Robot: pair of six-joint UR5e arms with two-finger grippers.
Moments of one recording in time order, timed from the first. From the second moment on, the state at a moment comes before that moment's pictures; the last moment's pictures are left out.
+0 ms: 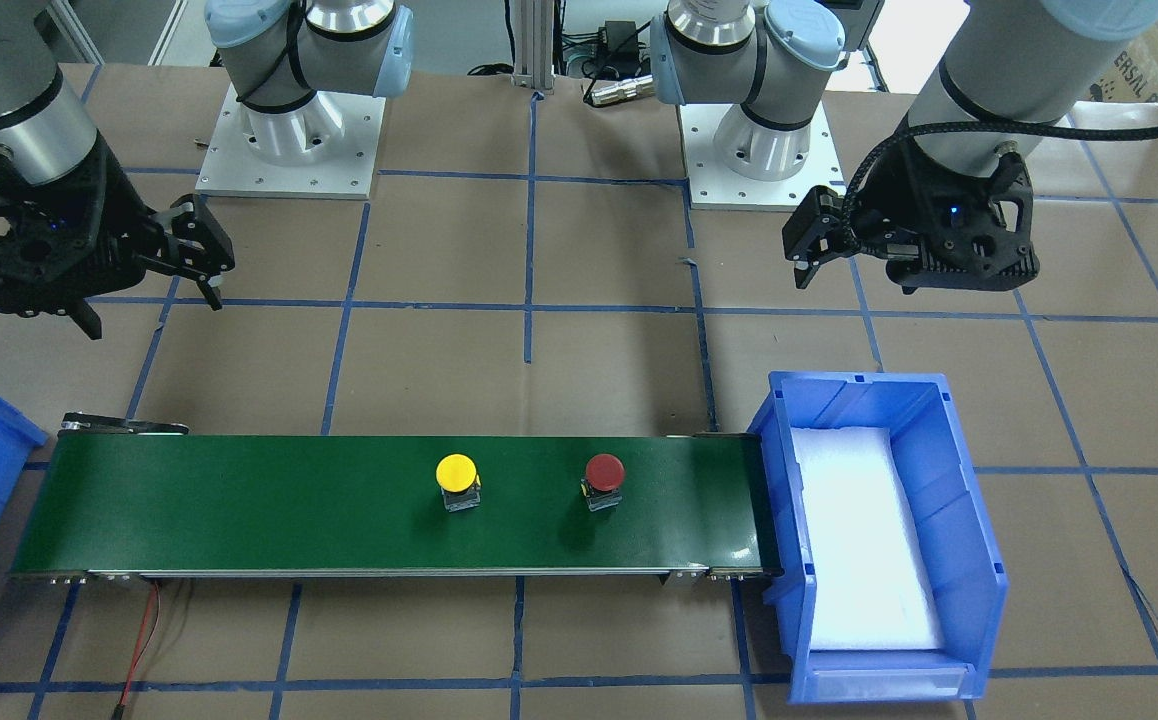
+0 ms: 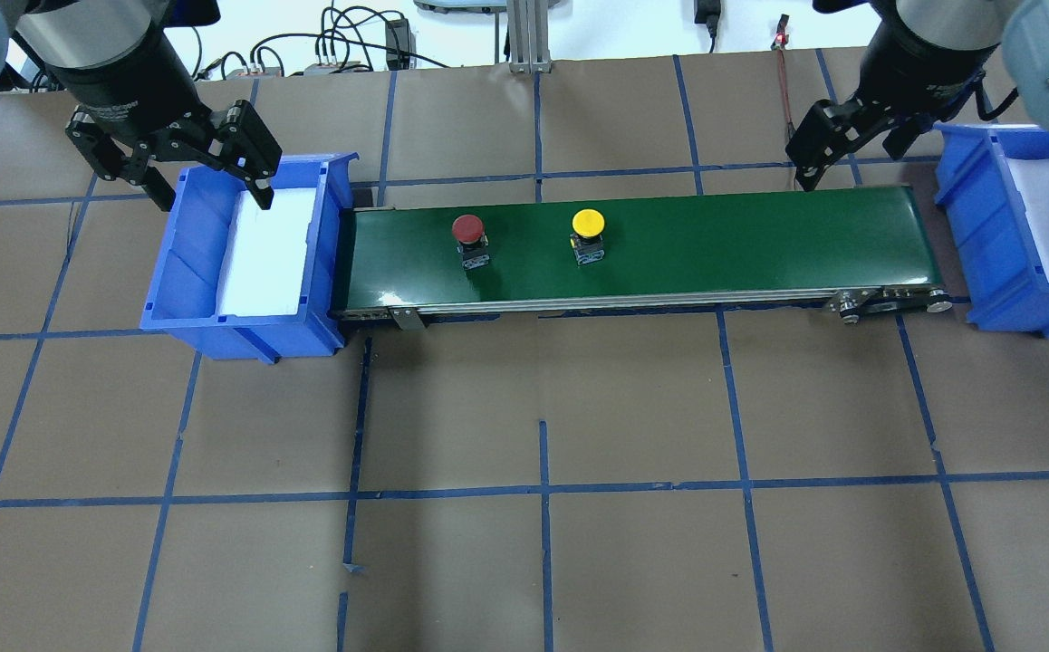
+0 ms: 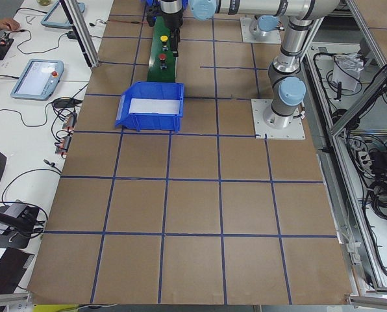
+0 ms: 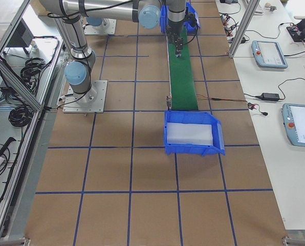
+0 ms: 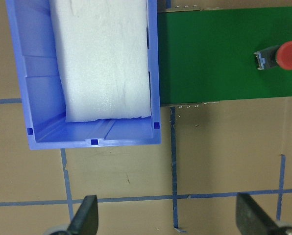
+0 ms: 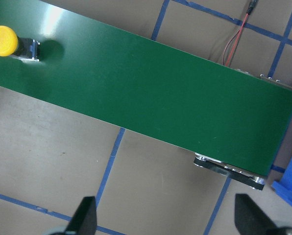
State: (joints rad) left arm -1.51 -1.66 -1.45 -1.68 1.58 0.10; right arm 1.45 -1.51 1.56 -1.67 -1.57 -0.50
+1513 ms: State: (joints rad) left arm -1.51 -1.66 -1.45 -1.68 1.58 0.10; right arm 1.35 -1.27 1.59 -1.91 -1.58 -1.73
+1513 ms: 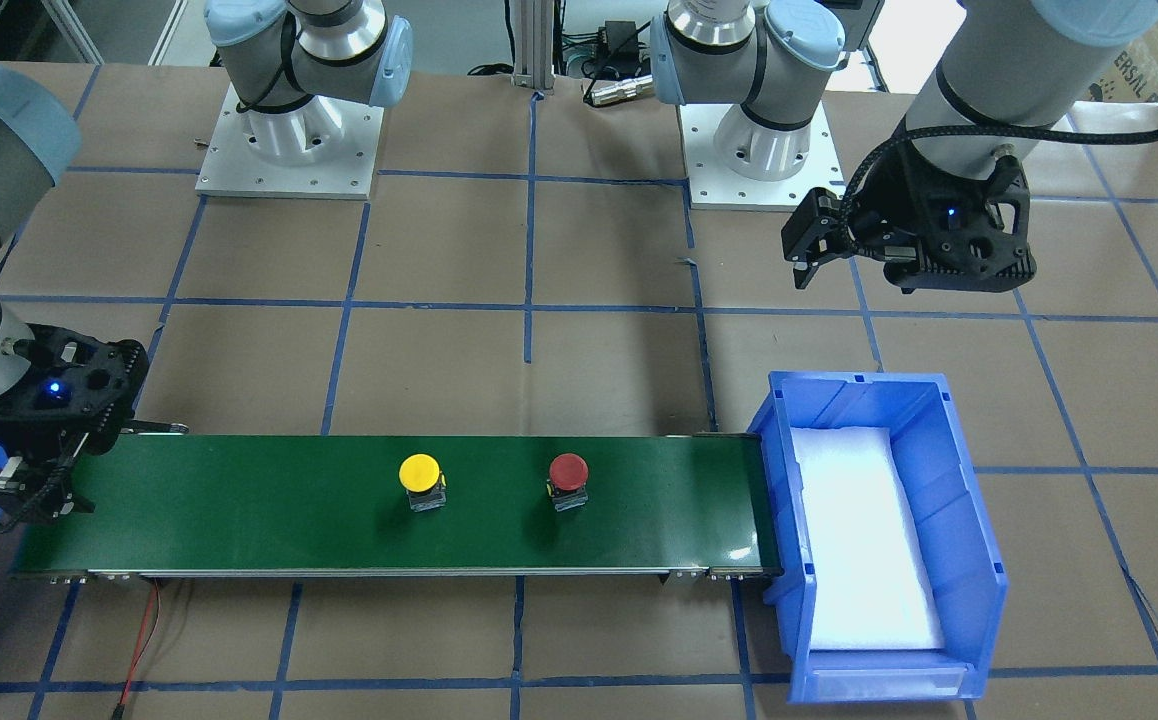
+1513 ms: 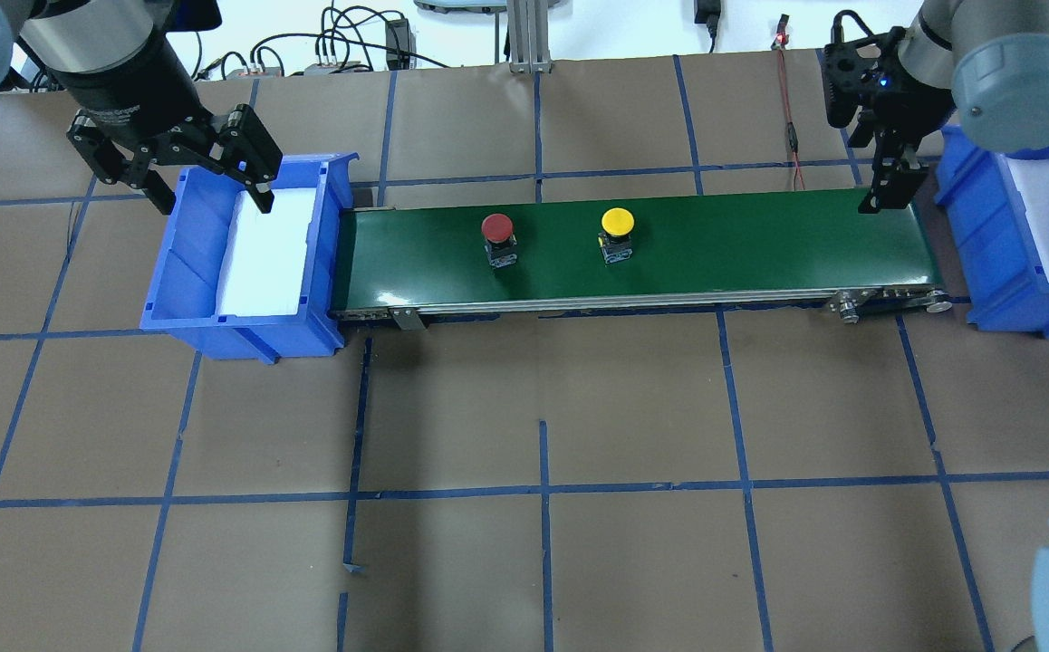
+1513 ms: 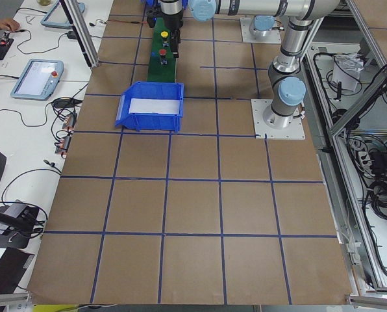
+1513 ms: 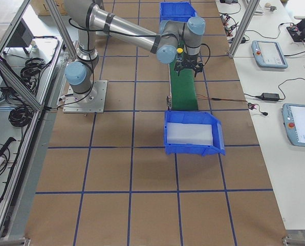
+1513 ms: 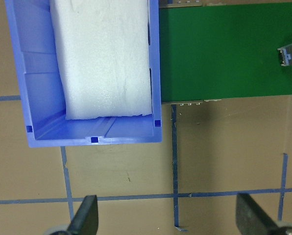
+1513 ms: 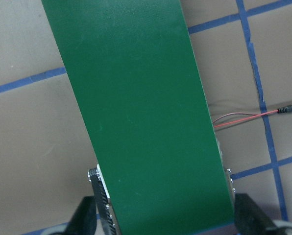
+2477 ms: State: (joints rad) left arm -1.50 -1.66 -1.45 -1.68 1.58 0.10; right arm 1.34 -1.27 1.64 -1.95 -1.57 -1.81
